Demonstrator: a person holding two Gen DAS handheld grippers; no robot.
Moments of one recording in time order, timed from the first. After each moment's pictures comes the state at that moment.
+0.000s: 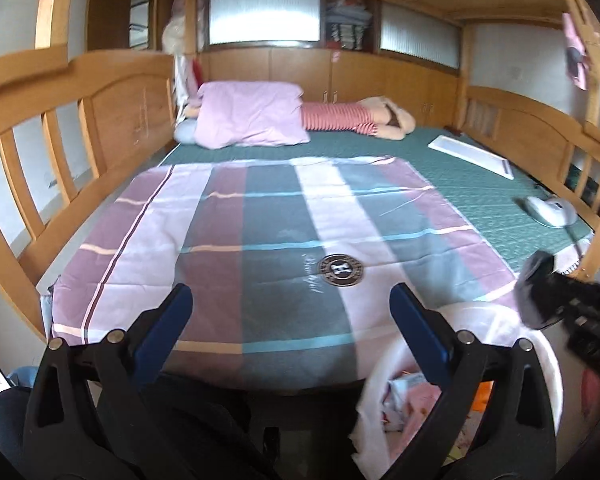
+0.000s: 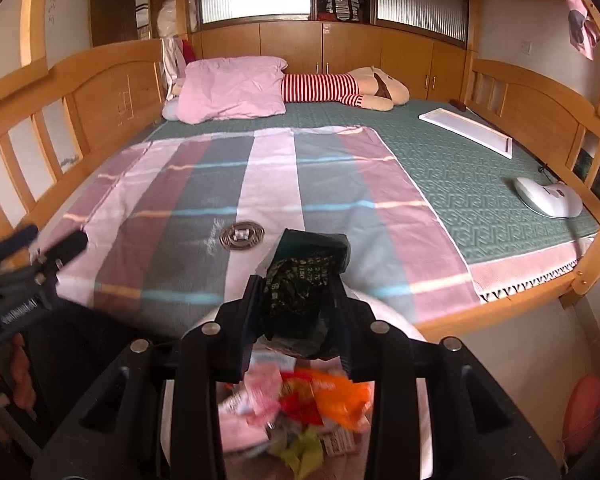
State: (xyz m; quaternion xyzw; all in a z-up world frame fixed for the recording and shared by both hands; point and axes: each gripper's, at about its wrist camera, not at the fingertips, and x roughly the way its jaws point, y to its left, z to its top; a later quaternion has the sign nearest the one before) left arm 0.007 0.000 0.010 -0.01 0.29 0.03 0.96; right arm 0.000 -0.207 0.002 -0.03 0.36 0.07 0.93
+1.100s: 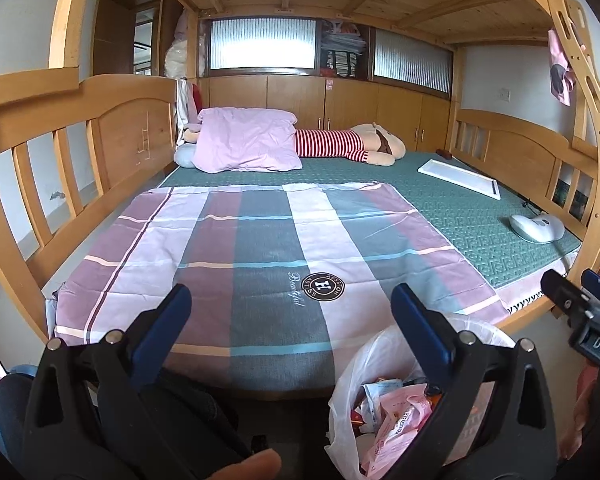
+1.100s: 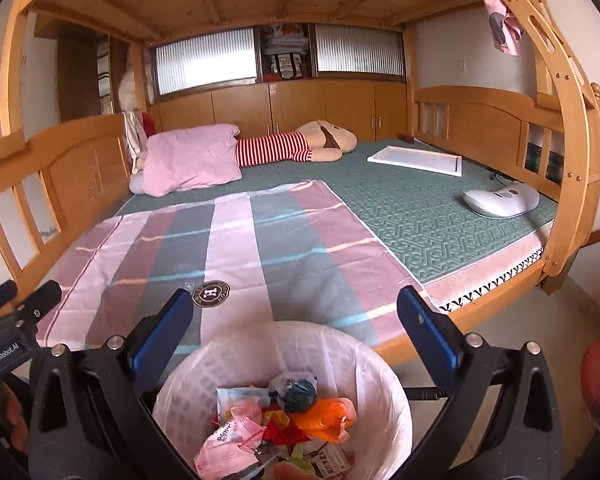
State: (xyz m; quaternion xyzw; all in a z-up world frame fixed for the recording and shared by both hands) left arm -0.031 -0.019 0.031 -0.02 0.25 0.03 0.97; right arm -0.043 -0.245 0.022 0.03 0.24 0.00 0.97
